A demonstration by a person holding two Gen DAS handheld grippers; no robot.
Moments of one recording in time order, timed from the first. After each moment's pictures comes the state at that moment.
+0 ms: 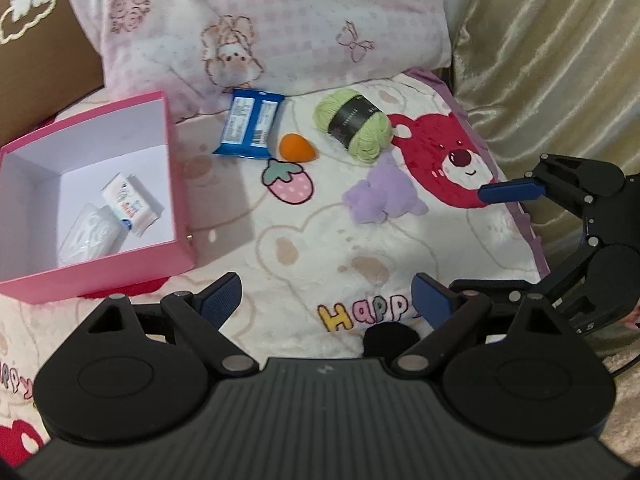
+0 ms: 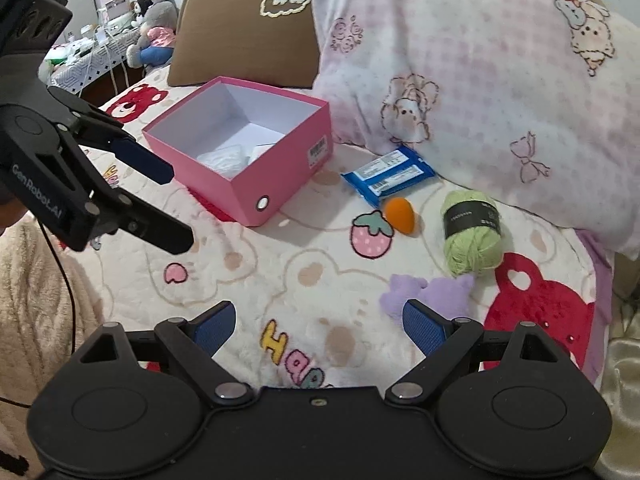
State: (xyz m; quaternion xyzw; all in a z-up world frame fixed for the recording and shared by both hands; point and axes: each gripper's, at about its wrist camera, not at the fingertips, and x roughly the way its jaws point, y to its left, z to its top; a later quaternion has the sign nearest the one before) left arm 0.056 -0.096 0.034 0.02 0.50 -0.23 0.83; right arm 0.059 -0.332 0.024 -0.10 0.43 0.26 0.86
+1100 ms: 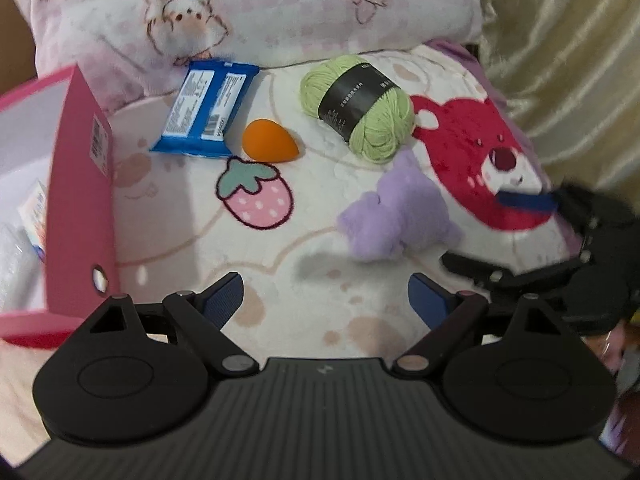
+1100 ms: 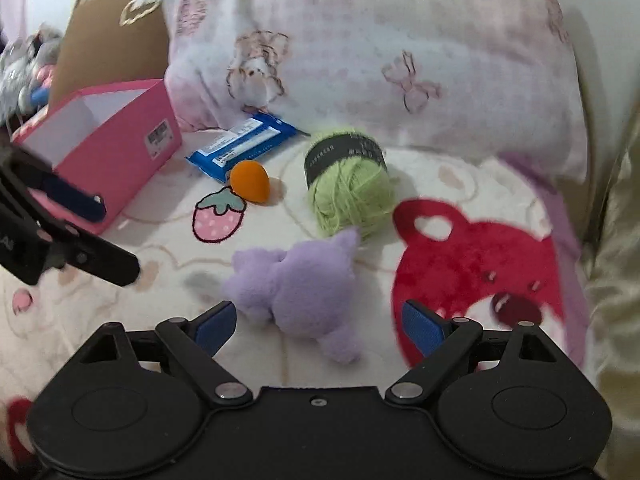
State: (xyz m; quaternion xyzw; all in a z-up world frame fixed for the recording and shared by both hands) left arm 0.135 -0.173 -0.070 0.00 0.52 -0.21 0.83; right arm 0.117 -0.403 -0.094 -0.01 0.41 0.13 0.90
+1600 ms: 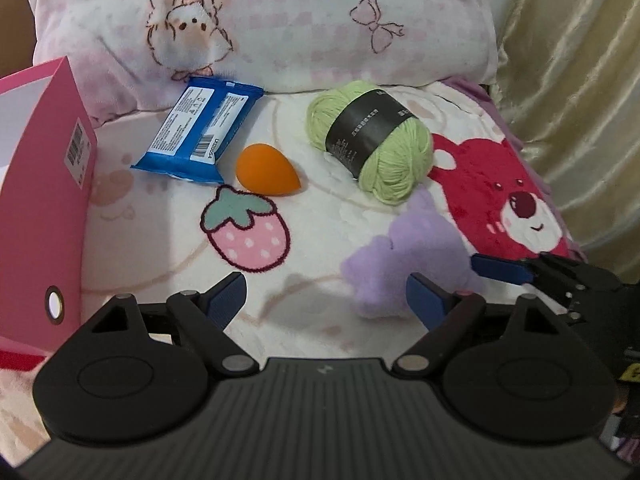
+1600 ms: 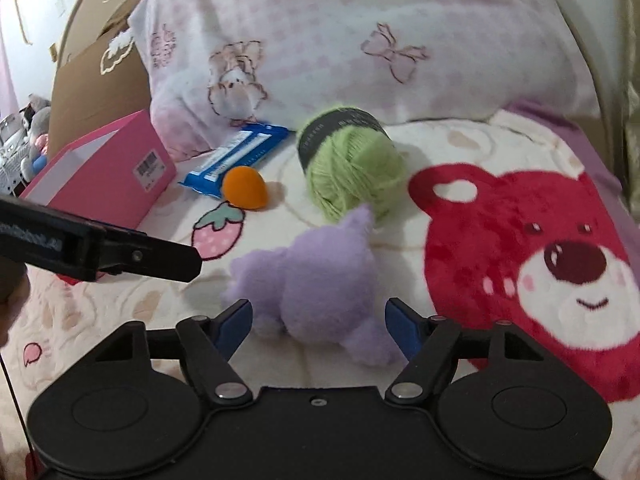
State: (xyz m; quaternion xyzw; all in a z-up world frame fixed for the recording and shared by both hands) left arm 0.147 -0.185 -0.110 -0.02 0.45 -0.20 0.87; right arm 0.122 -0.411 -0.139 0.05 0.37 0.12 0.92
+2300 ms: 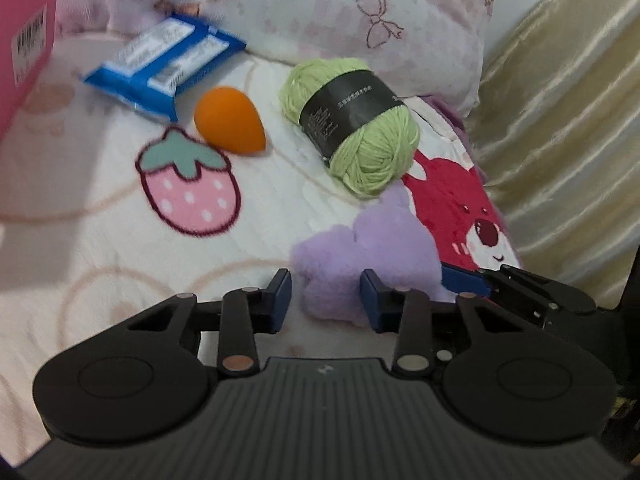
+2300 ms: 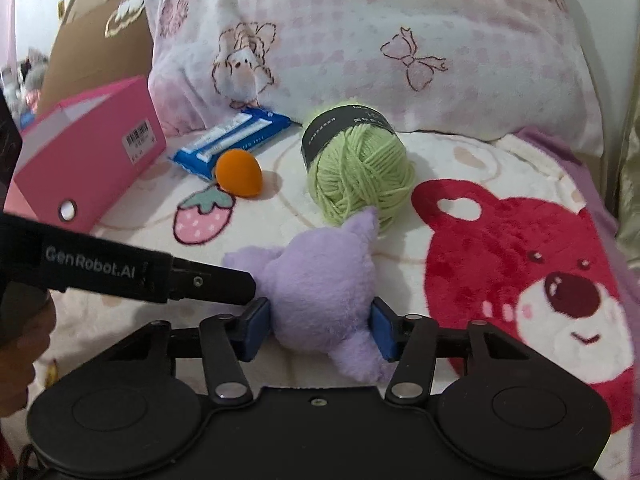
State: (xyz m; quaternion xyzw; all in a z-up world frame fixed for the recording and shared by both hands) left arm 0.150 -0.179 -0.169 -0.18 0.44 -0.25 0.84; right arm 0.127 -0.387 -0.145 -0.04 0.37 0.10 0.92
